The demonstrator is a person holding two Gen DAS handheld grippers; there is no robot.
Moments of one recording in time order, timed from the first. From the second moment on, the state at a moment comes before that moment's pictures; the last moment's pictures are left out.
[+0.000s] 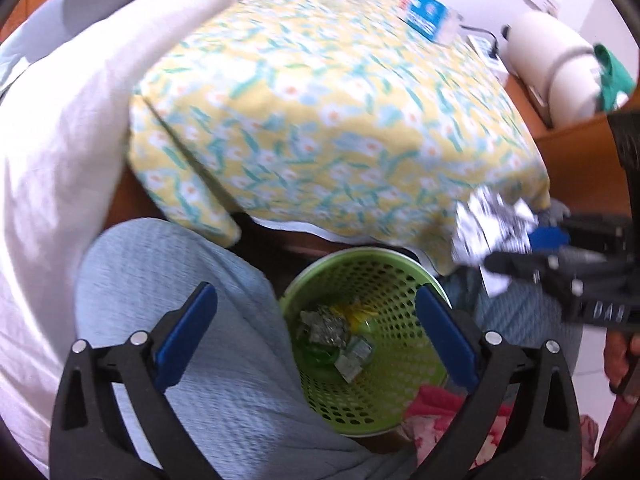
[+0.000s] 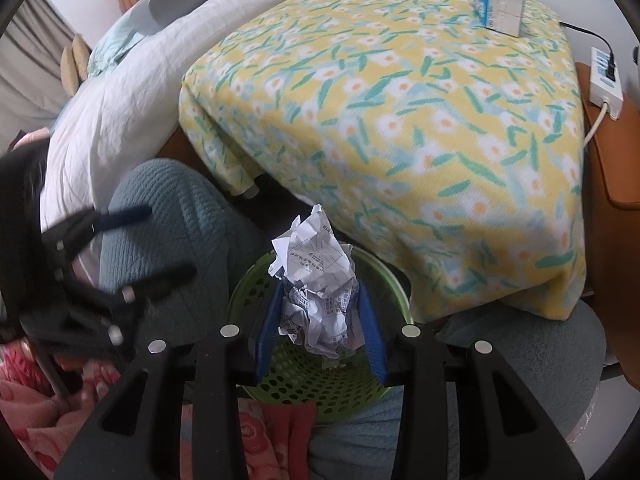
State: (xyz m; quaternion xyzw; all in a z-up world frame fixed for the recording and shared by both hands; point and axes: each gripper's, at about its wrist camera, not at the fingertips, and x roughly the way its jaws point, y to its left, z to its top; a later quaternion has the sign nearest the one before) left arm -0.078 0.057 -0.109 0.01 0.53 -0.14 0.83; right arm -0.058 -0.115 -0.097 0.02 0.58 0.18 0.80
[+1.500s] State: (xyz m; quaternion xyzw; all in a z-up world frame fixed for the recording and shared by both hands) left arm 0.023 0.032 -0.036 0.01 0.45 -0.11 0.89; right arm 0.032 -0.174 -0.024 0.03 0.47 0.04 0.88
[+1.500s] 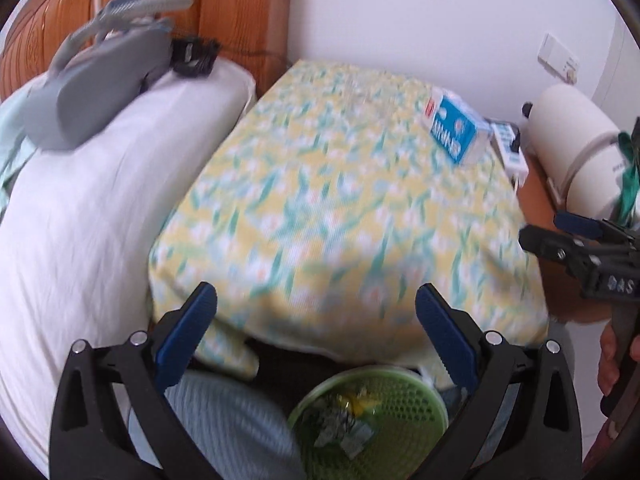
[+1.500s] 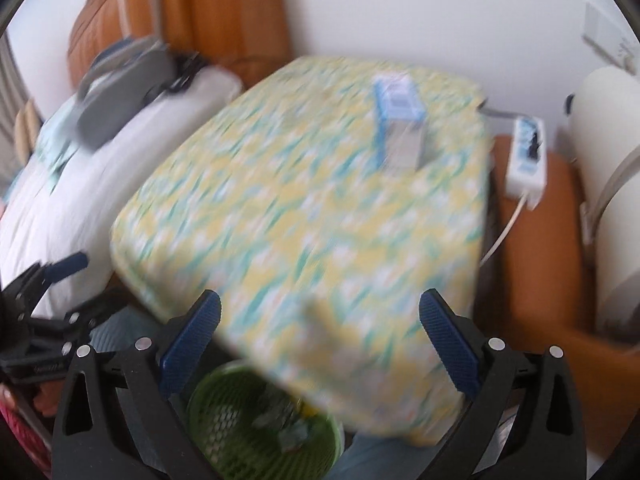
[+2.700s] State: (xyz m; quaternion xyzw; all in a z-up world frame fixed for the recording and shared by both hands) left arm 0.262 -0.086 -0.056 0.00 0.47 -0.09 0.88; right arm 0.215 -0.239 -0.045 0.08 0.47 -0.02 0.88
